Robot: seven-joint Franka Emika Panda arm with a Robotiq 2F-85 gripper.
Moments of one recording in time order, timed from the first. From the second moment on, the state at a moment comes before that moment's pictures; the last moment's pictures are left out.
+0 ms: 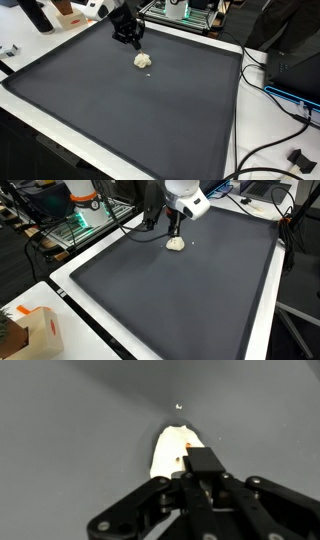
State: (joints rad) arm -0.07 0.33 0.05 -2.05 0.21 2.14 -0.78
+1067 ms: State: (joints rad) arm -0.08 0.32 0.05 -2.05 0.20 2.14 -0.78
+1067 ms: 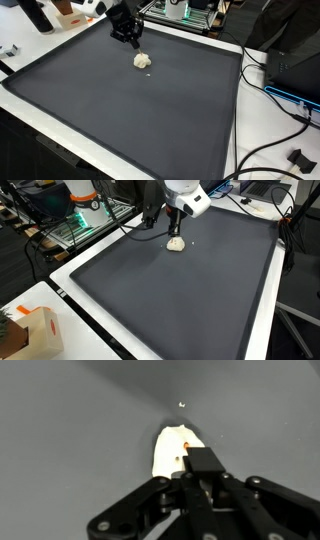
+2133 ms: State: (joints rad) arm -0.08 0.17 0.03 -2.05 0.13 2.10 -0.68
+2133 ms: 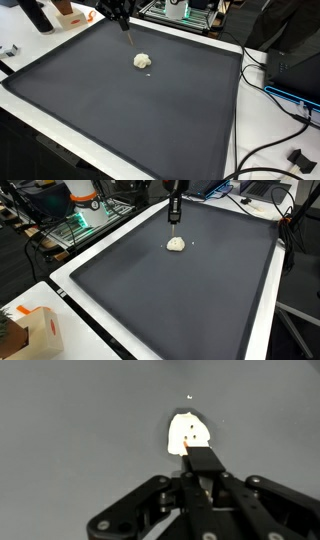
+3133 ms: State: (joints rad) arm -0.08 0.11 0.03 -2.05 0.11 2.08 -0.65
